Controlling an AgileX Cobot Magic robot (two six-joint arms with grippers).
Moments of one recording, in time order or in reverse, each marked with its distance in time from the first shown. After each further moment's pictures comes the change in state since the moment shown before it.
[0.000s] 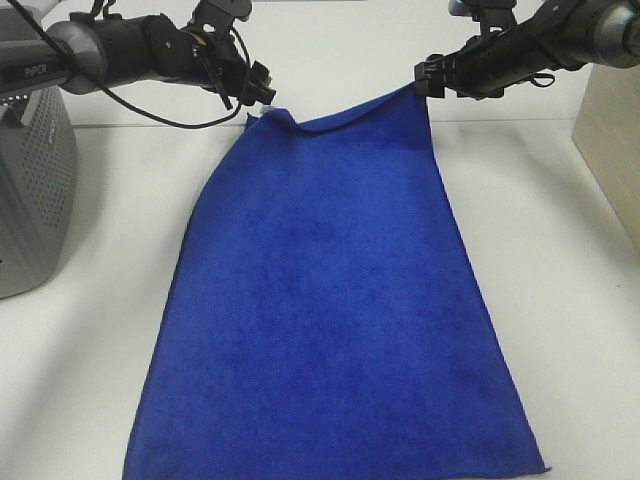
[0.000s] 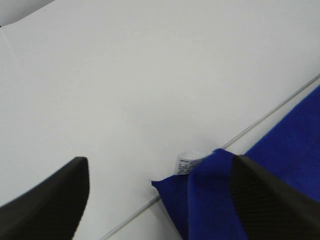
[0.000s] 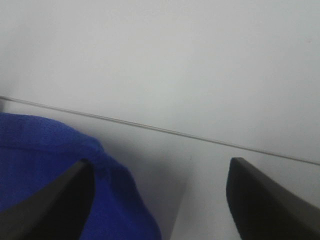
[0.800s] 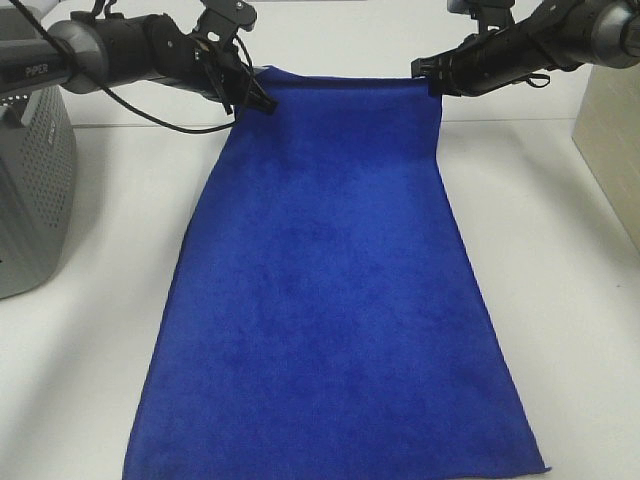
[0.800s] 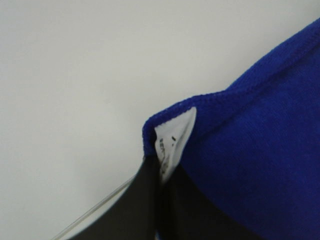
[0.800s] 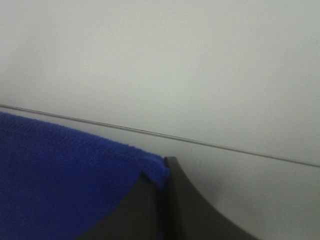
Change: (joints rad) left arm 0.000 -0.002 0.000 0.002 0.090 0.000; right arm 0.001 0.000 0.000 0.046 -0.016 0.000
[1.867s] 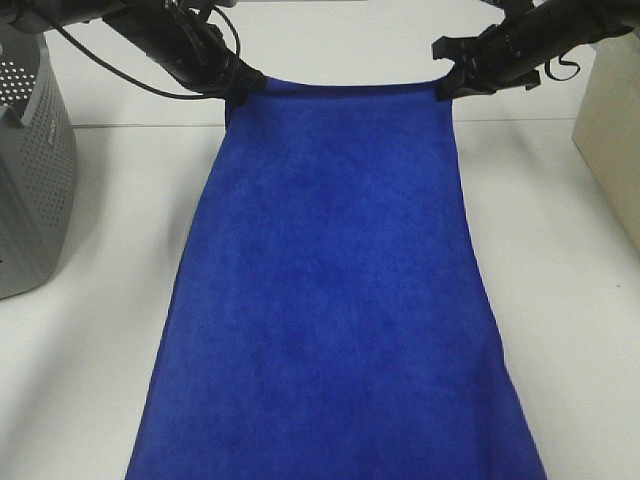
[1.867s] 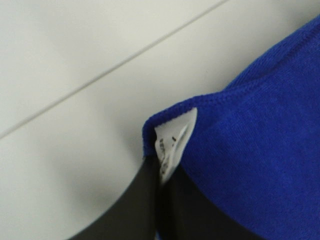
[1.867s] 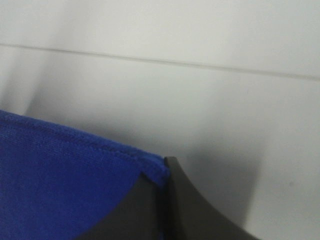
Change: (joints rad) left arm 0.028 -0.134 0.004 -0.082 0.461 -0.138; right arm -0.054 -0.101 0.033 0.033 0.340 0.071
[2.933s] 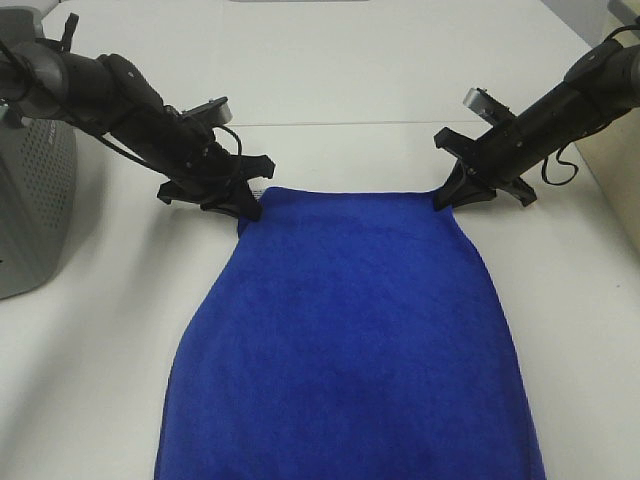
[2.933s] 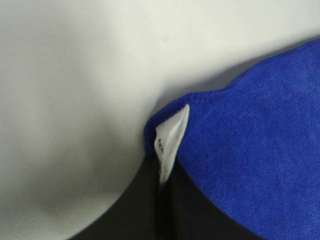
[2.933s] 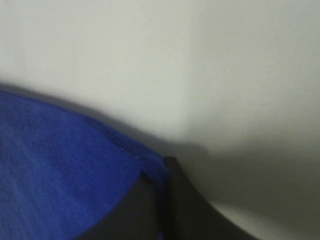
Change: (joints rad) left arm 0.007 -0.004 0.418 -0.375 0.013 -0.037; right arm -0.037 0.078 0.233 0.026 0.222 0.111
